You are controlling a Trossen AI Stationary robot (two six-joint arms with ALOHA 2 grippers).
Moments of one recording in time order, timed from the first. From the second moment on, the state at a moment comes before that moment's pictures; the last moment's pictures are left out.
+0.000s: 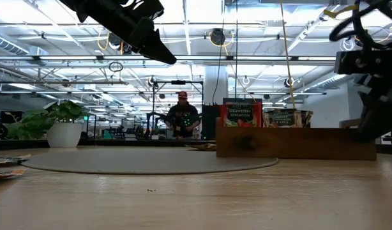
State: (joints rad) left arm 0.15 1.31 0.88 -0.05 -0.17 0.25; right arm 0.66 1.53 0.73 -0.86 0.59 1.06
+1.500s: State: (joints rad) left arm 0.33 1.53 0.88 -0.06 -0.13 0.43; right arm 0.51 1.26 0.43 -0.05 1.33 0.27
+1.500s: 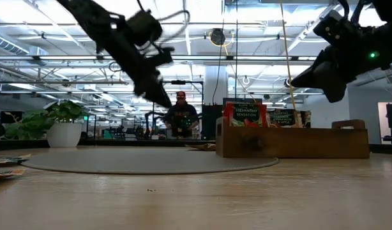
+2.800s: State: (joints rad) left arm 0.25 1.94 1.07 0.01 -0.23 0.71; right arm 0.51 1.26 0.40 0.01 1.25 0.26
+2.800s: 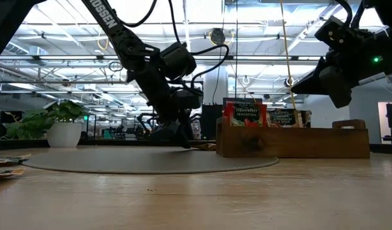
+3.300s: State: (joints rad) left arm 0.30 1.95 1.06 0.00 -0.13 0.66; right arm 0.51 1.26 0.40 0.01 1.25 0.27
